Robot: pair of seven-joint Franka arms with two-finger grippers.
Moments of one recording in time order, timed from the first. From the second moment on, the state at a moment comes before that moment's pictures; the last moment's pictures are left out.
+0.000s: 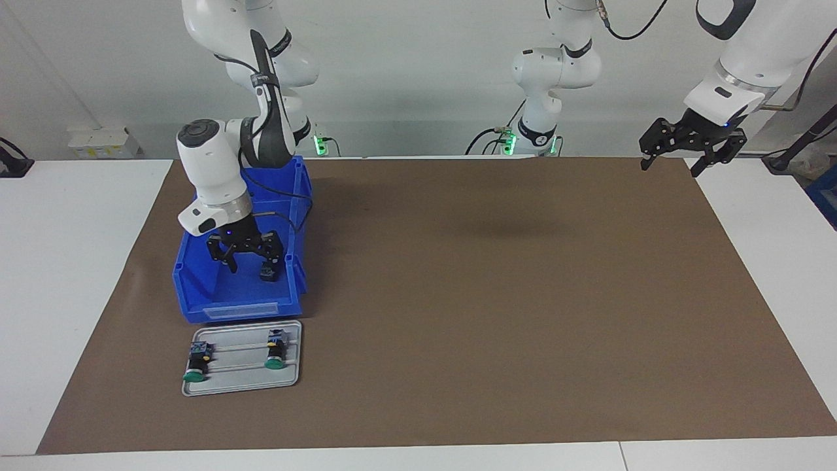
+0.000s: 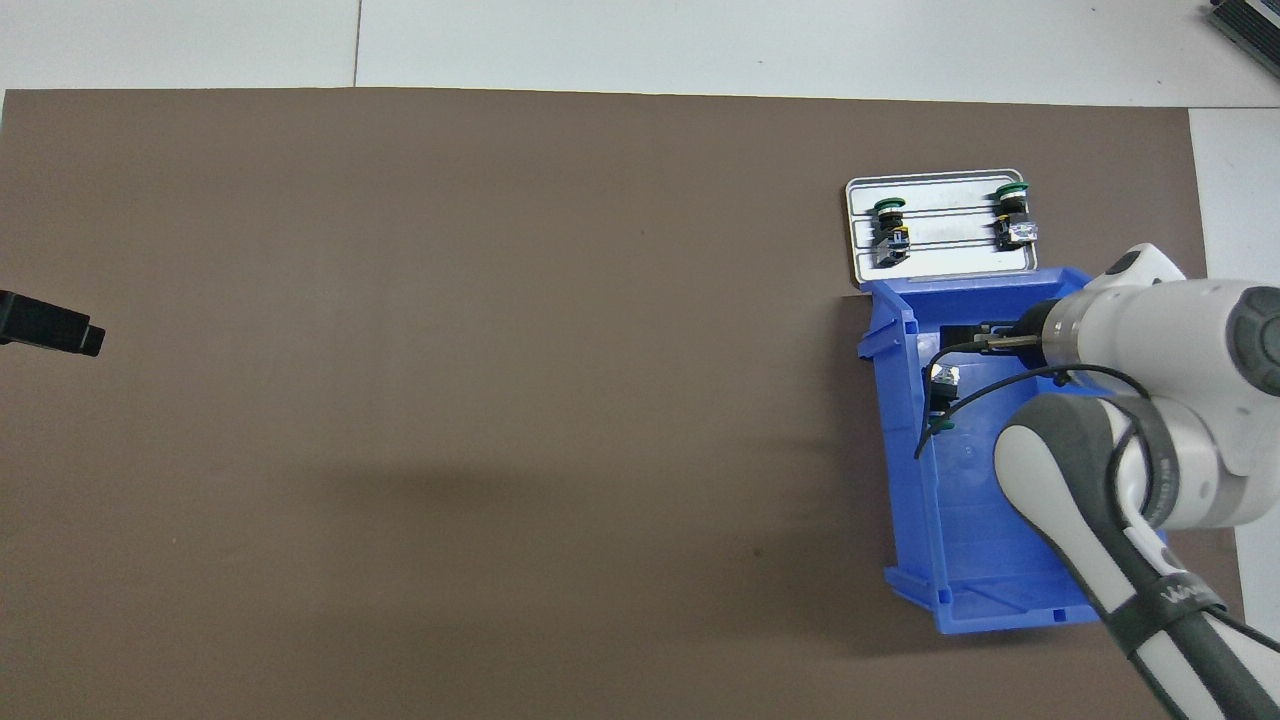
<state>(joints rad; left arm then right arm) -0.11 0.00 0.13 -1.53 -0.02 1.50 0.26 0.00 0.01 0.01 -1.98 0.03 2.12 0.00</state>
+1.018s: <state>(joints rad) -0.11 0.00 0.13 -1.53 -0.02 1.50 0.26 -0.03 -0.06 0.01 -1.65 0.03 1.68 0.00</state>
